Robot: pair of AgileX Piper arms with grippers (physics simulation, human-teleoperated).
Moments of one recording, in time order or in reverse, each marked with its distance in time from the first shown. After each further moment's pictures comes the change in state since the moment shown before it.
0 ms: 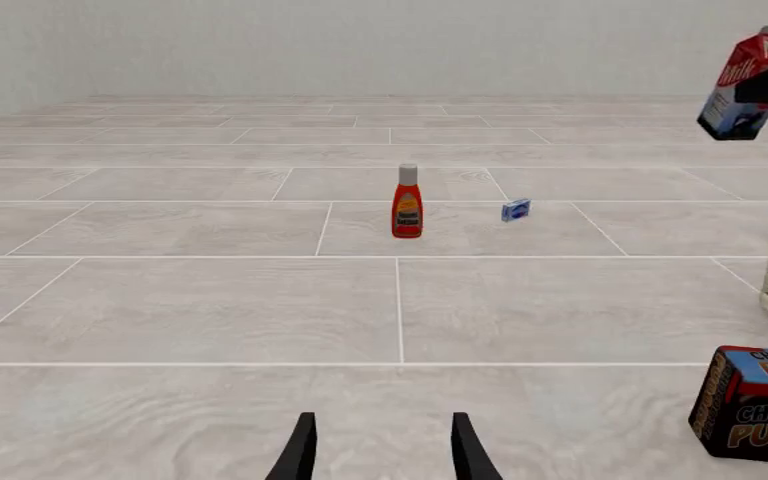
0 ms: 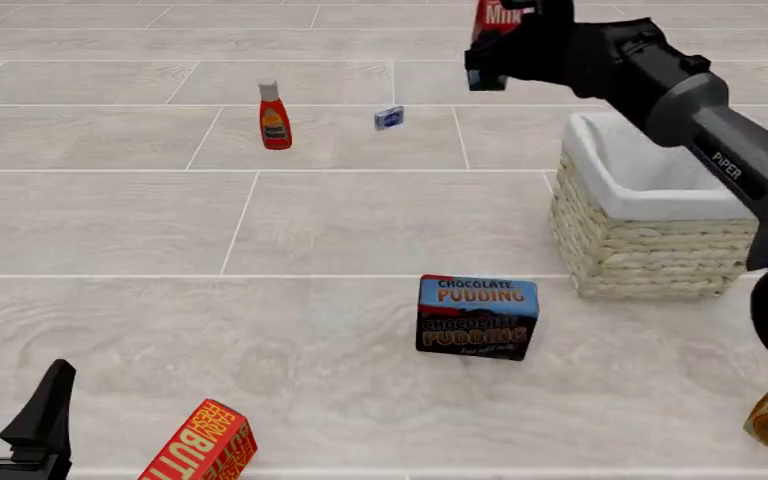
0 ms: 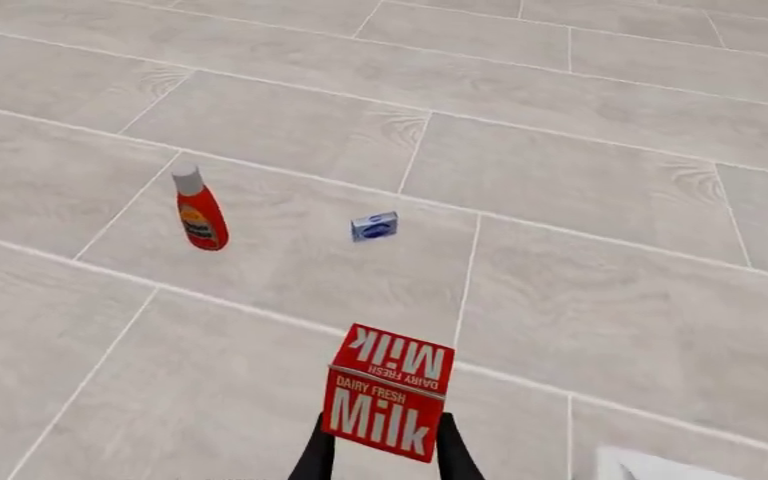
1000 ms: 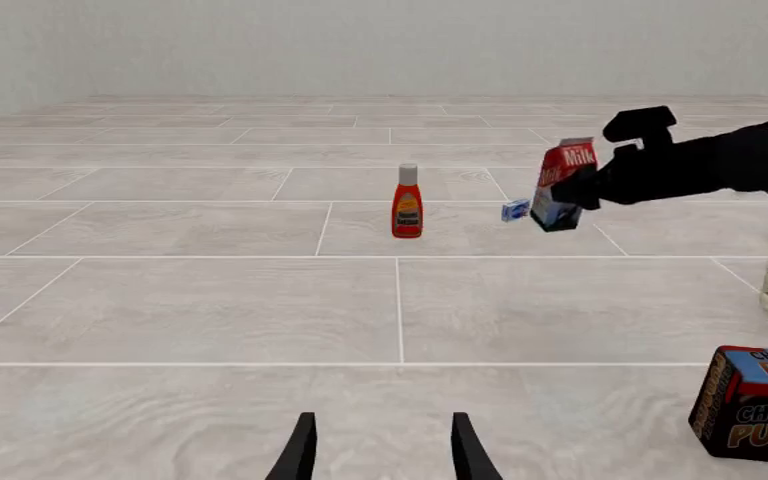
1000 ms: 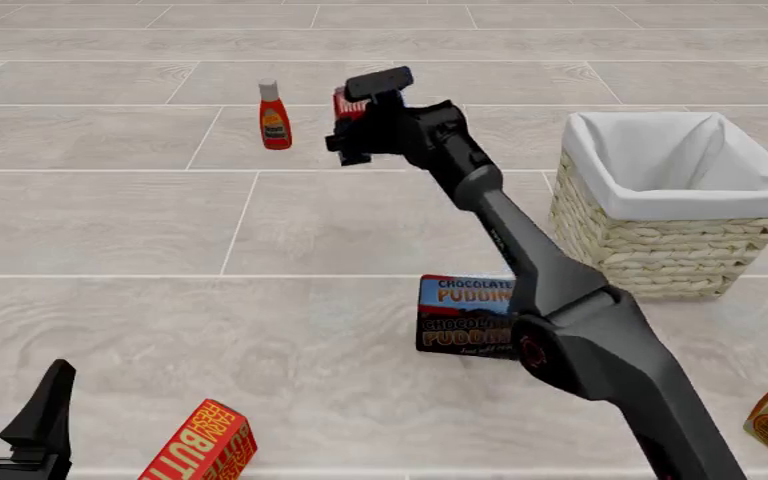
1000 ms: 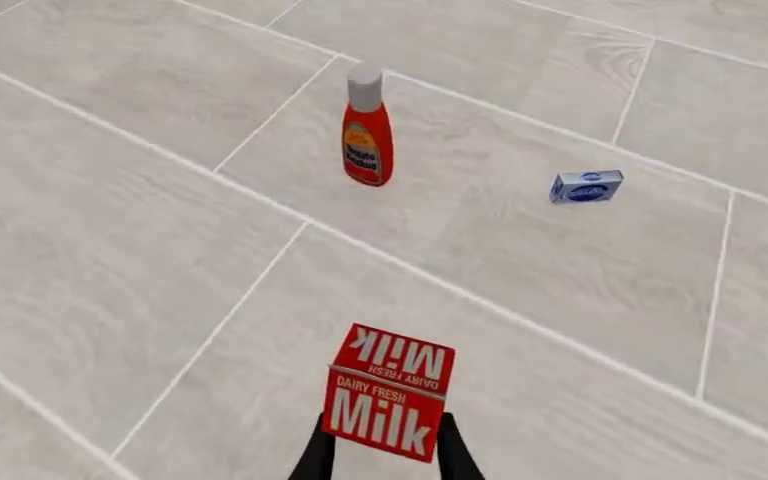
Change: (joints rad) left arm 0.000 0.000 0.000 0.000 0.000; right arm 0.251 0.682 -0.850 0.308 0.040
